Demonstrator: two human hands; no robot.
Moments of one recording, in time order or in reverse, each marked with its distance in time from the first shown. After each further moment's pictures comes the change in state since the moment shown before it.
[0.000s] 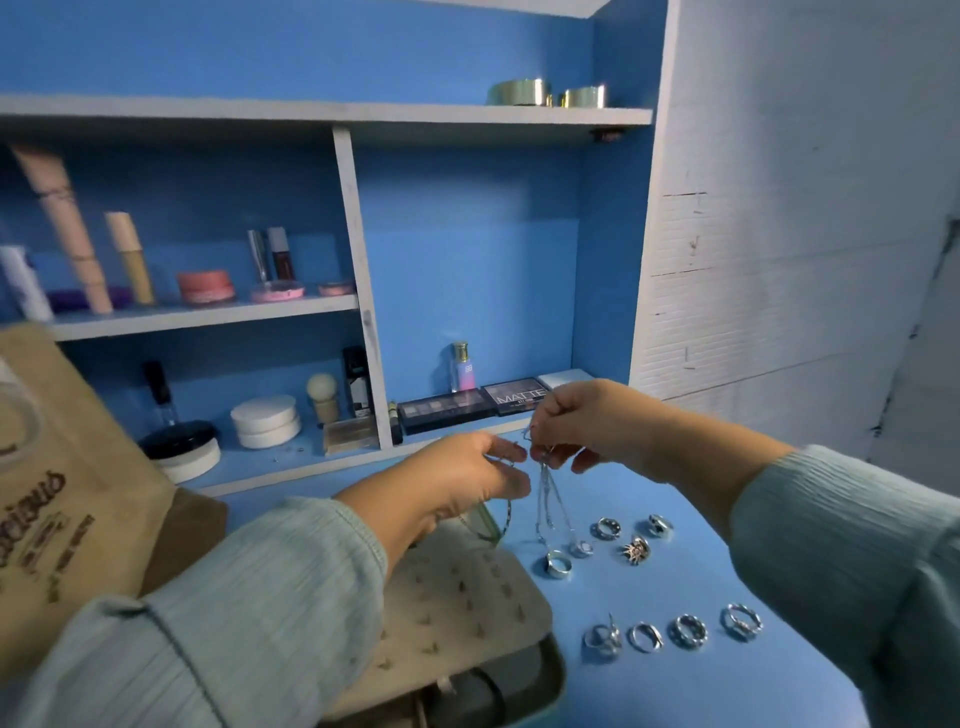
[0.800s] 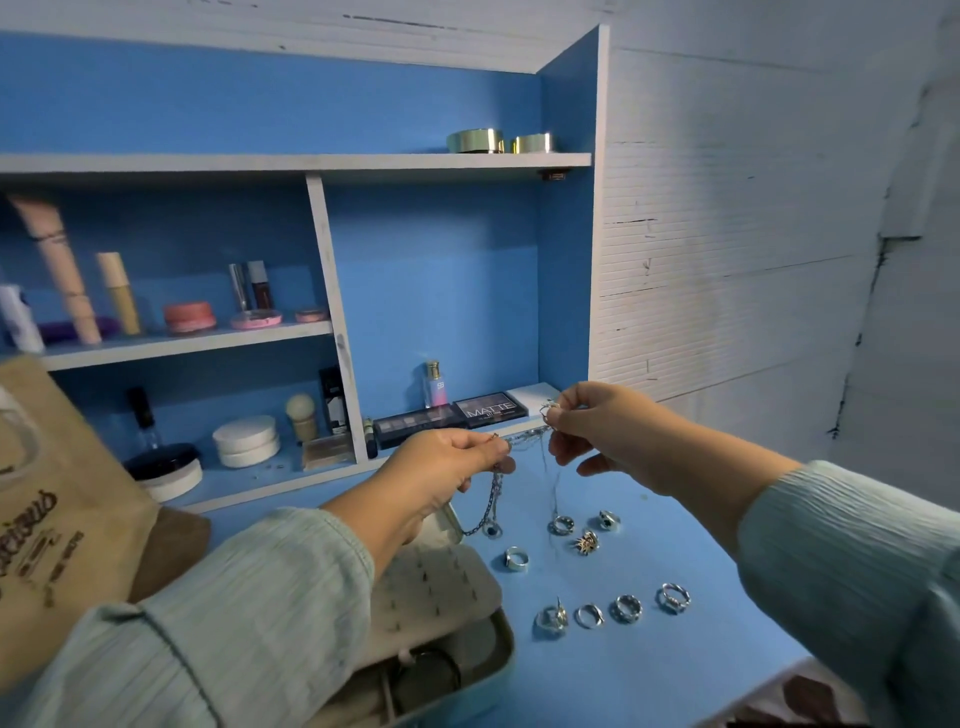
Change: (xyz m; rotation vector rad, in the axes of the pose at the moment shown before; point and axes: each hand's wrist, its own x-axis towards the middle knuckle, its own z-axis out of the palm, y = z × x) left_hand -0.025 0.022 0.016 -0.270 0.165 0.068; right_hand -0.049 0.003 -0.025 0.172 0.196 0.114
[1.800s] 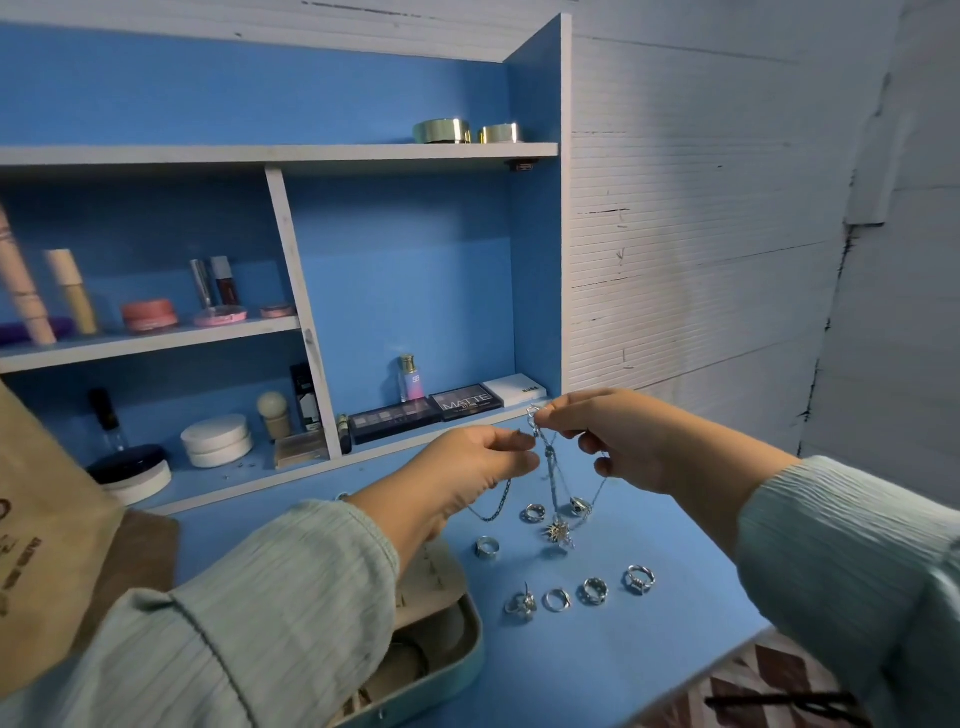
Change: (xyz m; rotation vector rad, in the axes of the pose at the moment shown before) left_hand -0.003 0.017 0.041 0.053 -0.143 0.023; right_hand -0.011 0.017 -0.021 0.091 -0.008 0.123
